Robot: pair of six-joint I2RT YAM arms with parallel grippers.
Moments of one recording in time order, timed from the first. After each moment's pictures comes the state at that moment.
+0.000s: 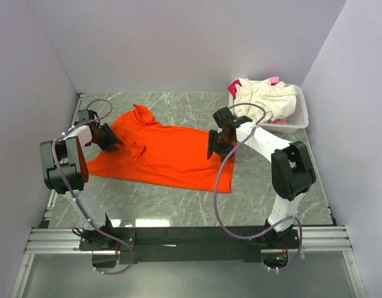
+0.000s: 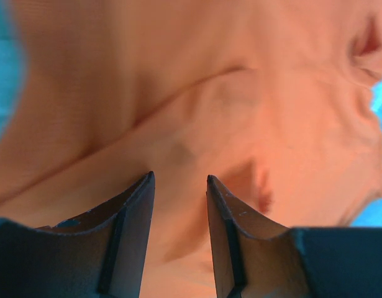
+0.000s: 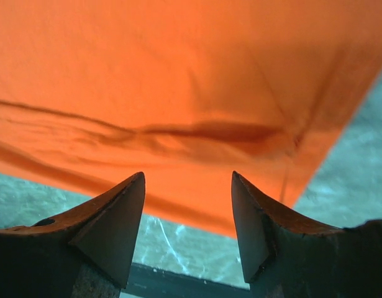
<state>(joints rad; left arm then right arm) 0.21 1.86 1.19 -0.41 0.36 -0.54 0.46 1.79 1.34 -0.79 -0.09 0.57</state>
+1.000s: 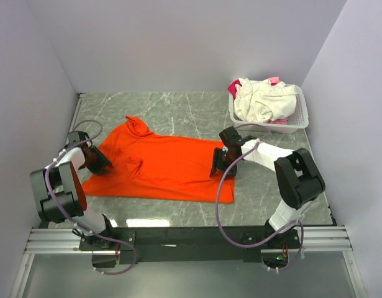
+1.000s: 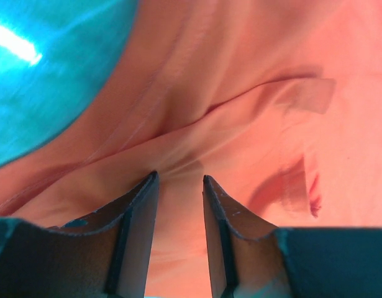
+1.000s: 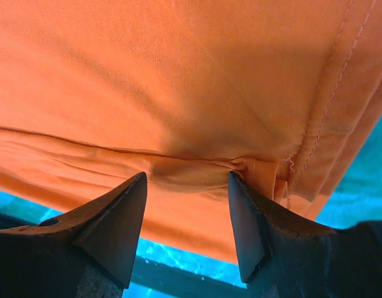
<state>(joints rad) 0.33 1.55 0.83 -0.45 0.21 -0.52 0.46 1.70 1.00 -0.58 -0.19 0.65</state>
